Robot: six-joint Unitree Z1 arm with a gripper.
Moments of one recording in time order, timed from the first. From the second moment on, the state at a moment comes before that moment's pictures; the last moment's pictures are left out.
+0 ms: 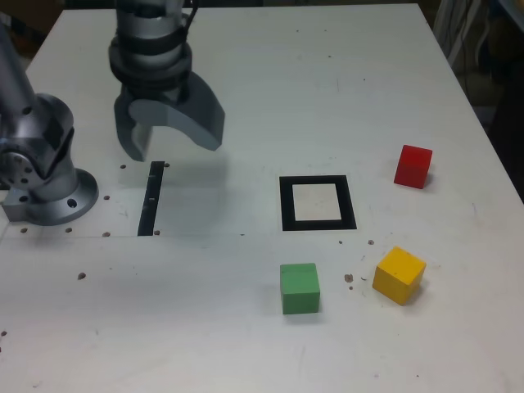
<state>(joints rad) -0.08 1.53 -0.96 1.16 0.13 -0.04</state>
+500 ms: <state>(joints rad) -0.12 1.84 -1.44 1.40 0.14 0.04</state>
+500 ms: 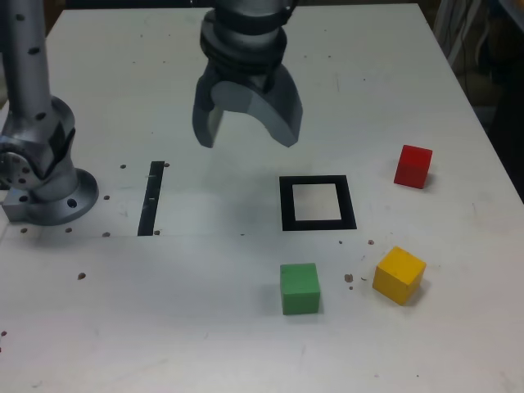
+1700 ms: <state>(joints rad) -0.08 2.40 -2.39 1.55 0.23 0.24</state>
